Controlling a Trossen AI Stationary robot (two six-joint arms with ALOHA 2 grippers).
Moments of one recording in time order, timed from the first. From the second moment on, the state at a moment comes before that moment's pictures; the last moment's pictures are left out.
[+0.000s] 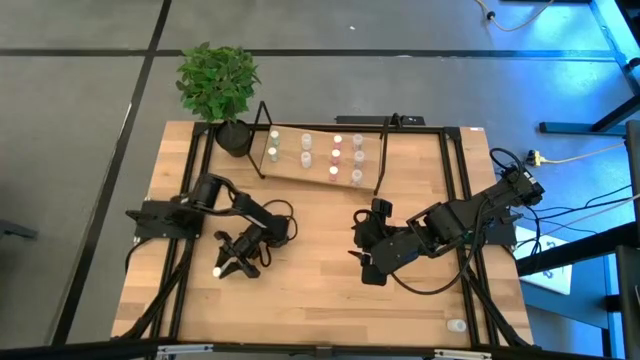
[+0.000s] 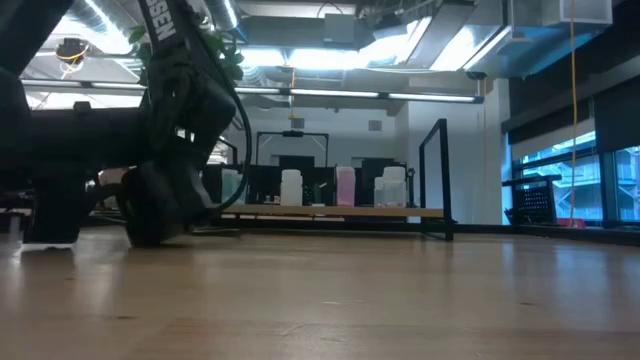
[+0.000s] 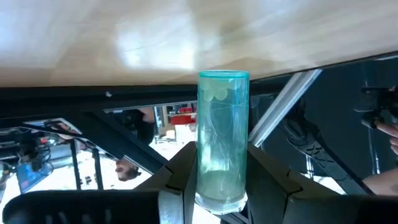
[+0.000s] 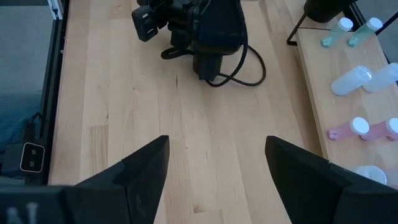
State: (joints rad) left arm -0.16 2.18 1.02 -1.46 0.92 -0.30; right arm 0.50 1.64 1.73 -1.04 0.47 0.47
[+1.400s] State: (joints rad) left arm -0.14 2.19 1.02 -1.43 0.90 -0.36; right arm 0.50 1.64 1.73 -1.04 0.47 0.47
